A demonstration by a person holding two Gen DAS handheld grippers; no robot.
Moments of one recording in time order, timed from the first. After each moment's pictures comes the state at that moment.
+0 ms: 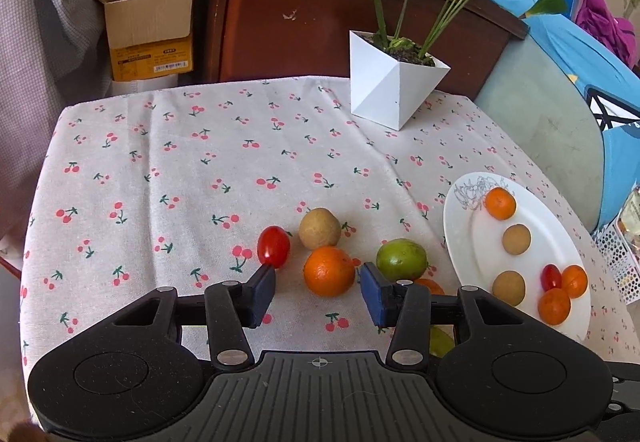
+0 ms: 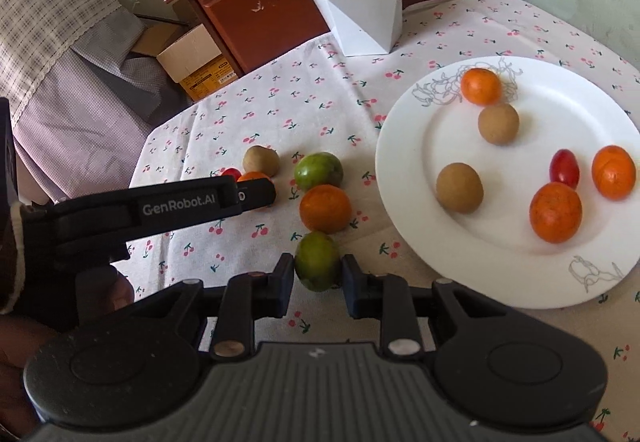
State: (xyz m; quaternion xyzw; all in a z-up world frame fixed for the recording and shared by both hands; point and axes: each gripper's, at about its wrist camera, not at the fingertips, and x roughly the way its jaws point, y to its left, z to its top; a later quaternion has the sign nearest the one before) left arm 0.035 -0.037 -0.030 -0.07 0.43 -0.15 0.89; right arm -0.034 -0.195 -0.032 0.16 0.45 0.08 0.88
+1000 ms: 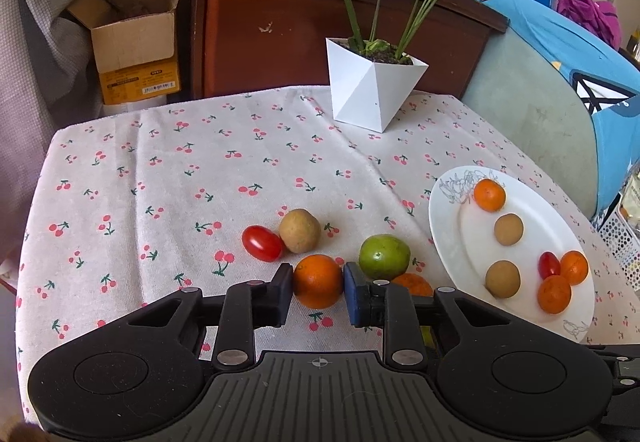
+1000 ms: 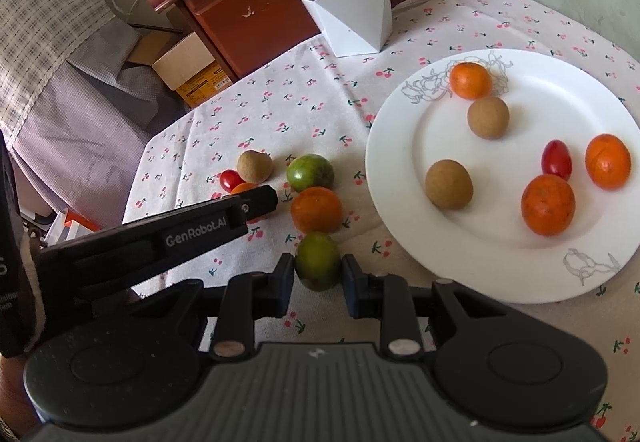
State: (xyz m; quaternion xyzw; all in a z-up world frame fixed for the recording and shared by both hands) left arm 0.022 -0.048 -0.028 -0.04 0.40 -0.16 0.90; right arm -0.036 -0.202 -0.032 0.19 0.44 0.08 0.87
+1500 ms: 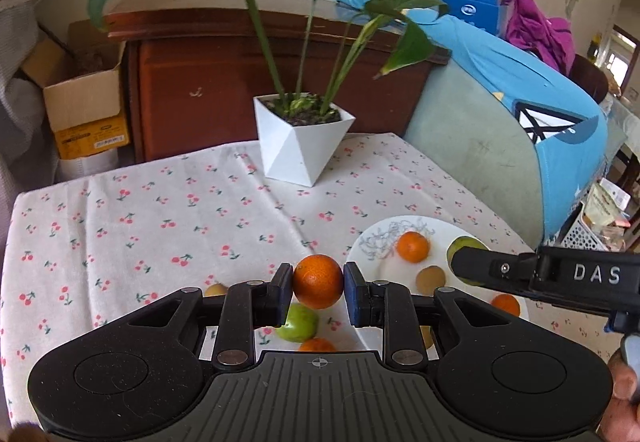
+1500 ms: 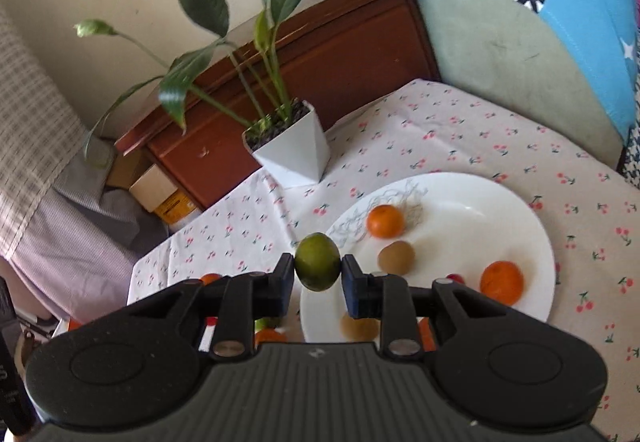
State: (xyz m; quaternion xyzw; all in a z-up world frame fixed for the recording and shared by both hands) left arm 0.025 -0.087 0.020 -0.03 0.36 -0.22 0.91; right arm -0.030 -0.279 0.028 0.24 0.34 0.00 0.91
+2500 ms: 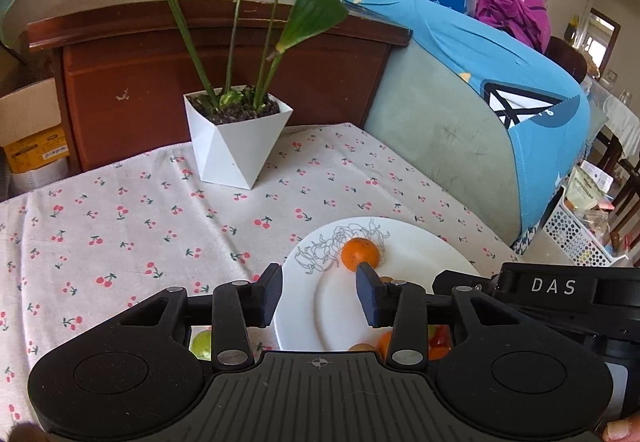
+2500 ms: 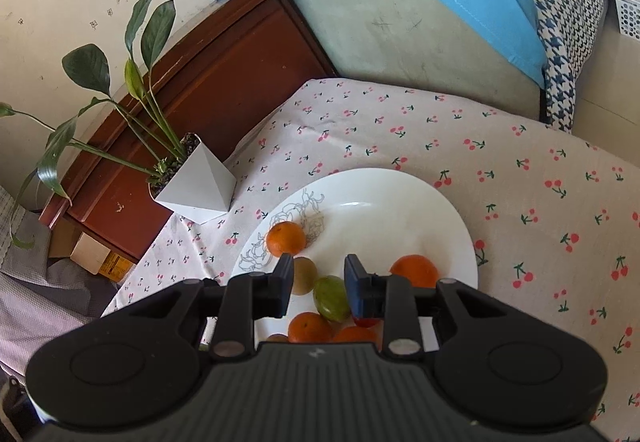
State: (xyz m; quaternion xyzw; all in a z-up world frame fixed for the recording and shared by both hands) left arm 0.038 -0.135 0.013 -0.02 0.37 -0.25 0.89; right arm -0.031 -0.320 0.003 0.32 0.35 -0.11 0.87
